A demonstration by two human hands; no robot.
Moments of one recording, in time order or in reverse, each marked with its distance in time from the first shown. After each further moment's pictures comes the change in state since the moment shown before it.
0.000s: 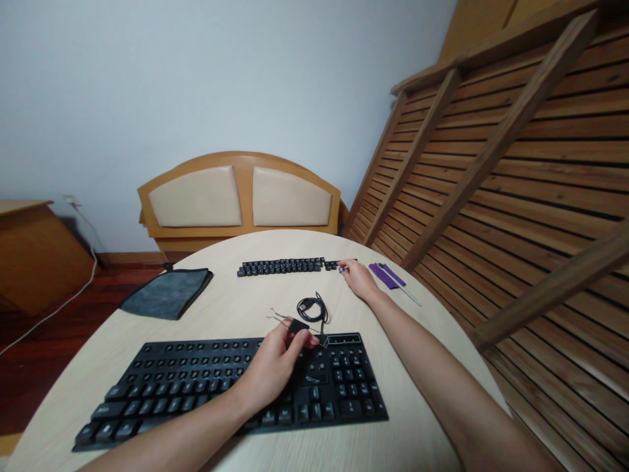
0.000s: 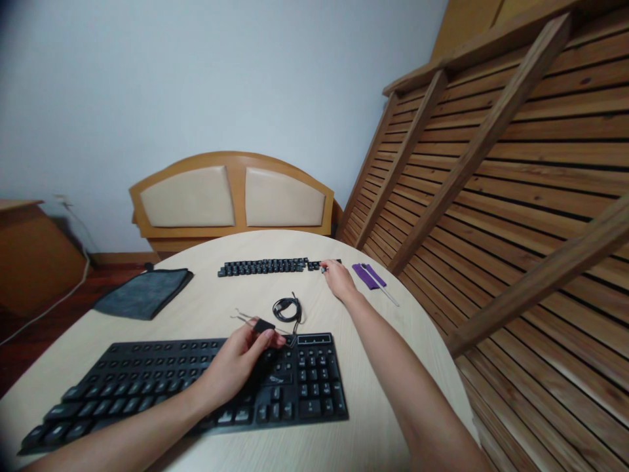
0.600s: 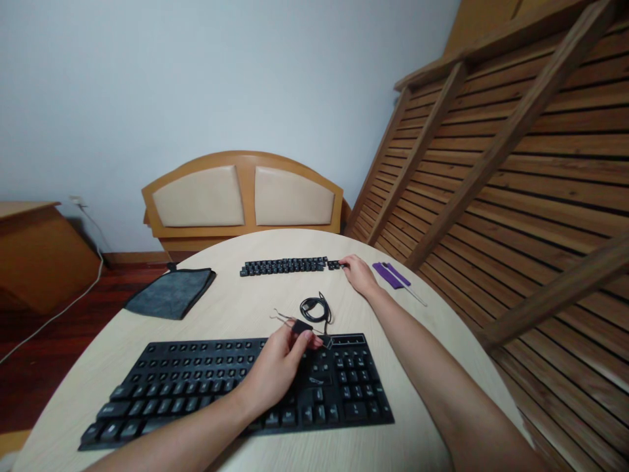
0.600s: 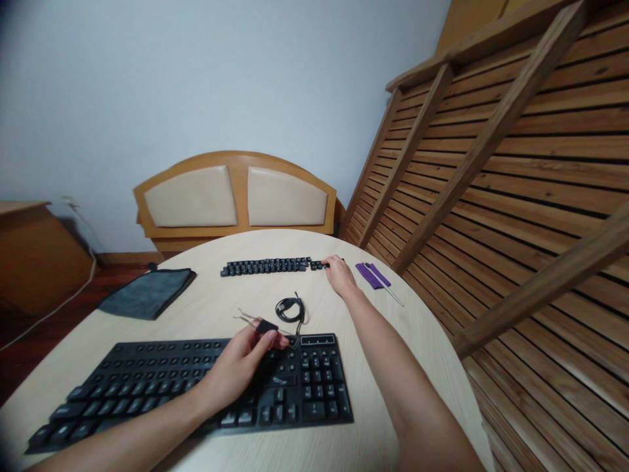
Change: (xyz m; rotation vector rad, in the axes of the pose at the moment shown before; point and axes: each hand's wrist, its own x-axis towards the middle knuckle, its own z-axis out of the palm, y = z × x) left_hand -0.001 -0.002 0.000 0.013 0.010 -0.004; right_hand 0.014 0.012 0.015 -0.057 0.038 -0.071
